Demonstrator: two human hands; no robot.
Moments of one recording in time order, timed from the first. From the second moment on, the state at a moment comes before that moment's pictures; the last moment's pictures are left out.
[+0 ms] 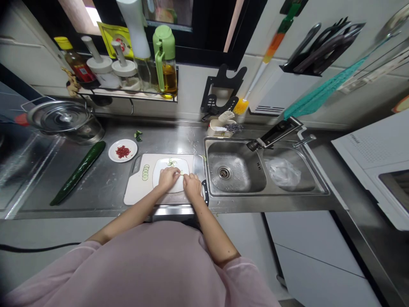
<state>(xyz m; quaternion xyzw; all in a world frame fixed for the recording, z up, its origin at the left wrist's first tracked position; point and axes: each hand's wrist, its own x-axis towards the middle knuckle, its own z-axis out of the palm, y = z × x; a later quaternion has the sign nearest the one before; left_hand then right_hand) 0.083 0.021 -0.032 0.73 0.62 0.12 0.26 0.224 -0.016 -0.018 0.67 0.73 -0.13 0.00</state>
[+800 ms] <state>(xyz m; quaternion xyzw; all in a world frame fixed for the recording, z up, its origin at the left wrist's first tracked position) 0.089 0.035 -0.043 0.72 0.62 0.16 0.28 0.212 -0.007 -0.016 0.70 0.70 -0.13 0.05</state>
